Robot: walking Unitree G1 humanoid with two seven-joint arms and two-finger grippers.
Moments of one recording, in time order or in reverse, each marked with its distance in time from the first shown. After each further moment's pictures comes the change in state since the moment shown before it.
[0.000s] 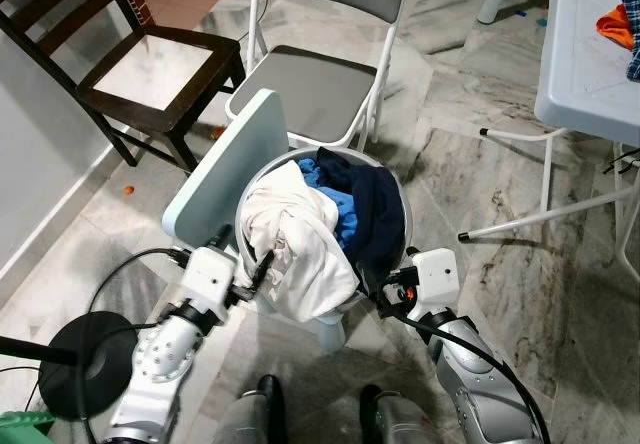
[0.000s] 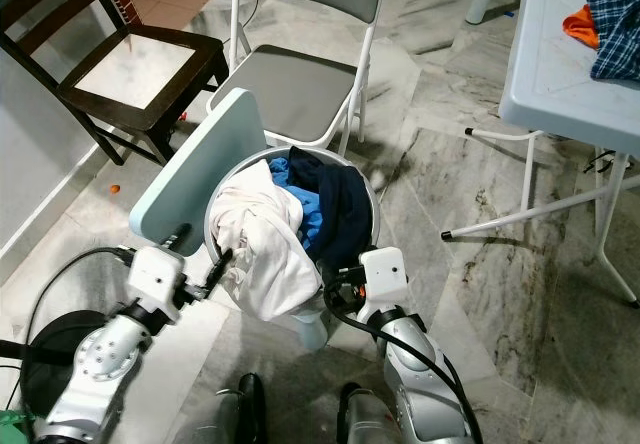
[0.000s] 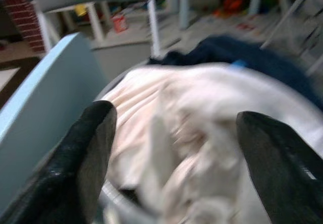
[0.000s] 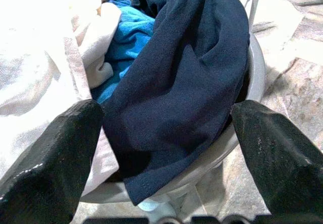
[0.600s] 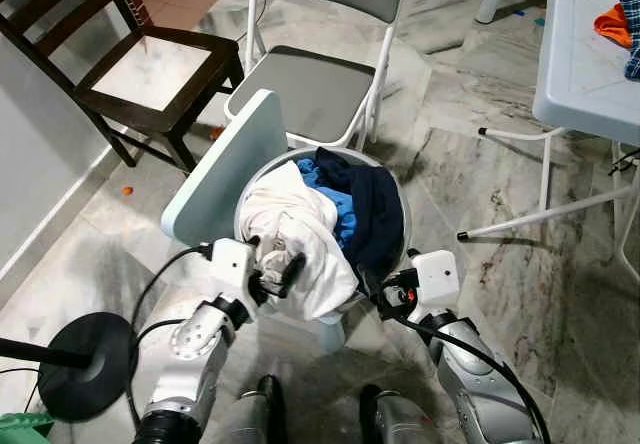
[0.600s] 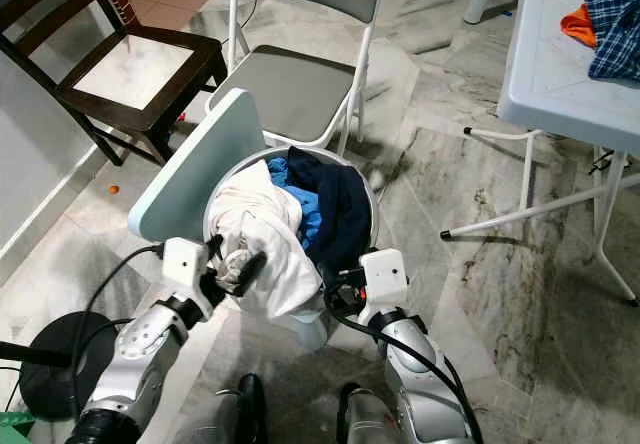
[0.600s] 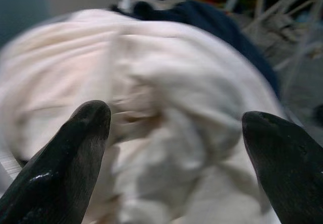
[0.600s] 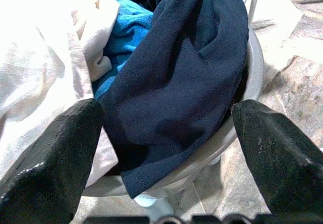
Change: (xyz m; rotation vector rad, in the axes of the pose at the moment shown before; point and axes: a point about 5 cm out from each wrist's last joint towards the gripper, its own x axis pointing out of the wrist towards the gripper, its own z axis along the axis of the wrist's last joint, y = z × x) left arm 0.027 -0.021 -0.024 -0.330 0.136 -0.071; right arm -0.001 -0.002 -0.002 -0.008 0.010 -0.007
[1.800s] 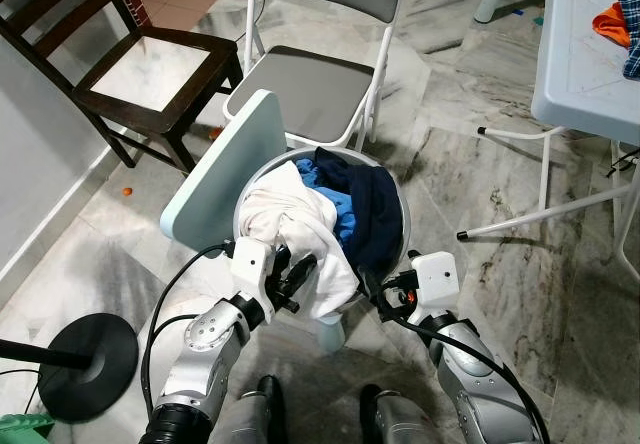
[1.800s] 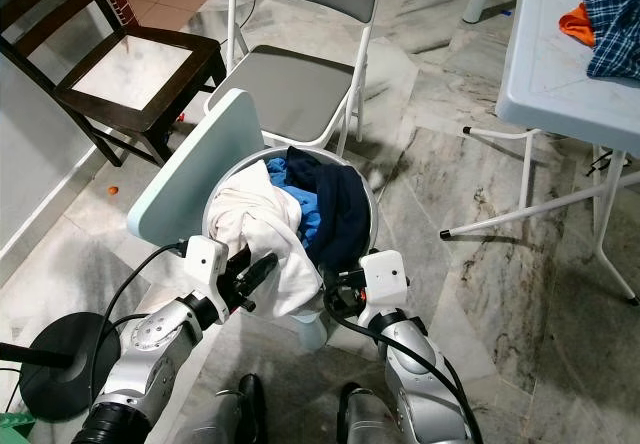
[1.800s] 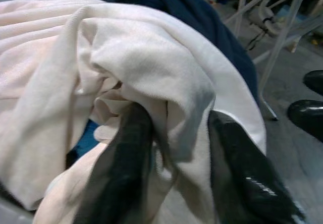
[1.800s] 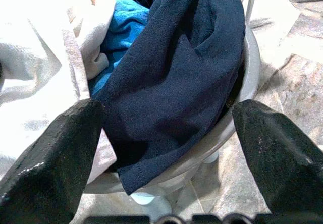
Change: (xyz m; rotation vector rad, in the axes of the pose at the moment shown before) left arm 0.005 -0.004 0.000 -0.047 0.055 -0.039; right arm -0.001 0.000 -0.001 -0.006 0.005 -0.005
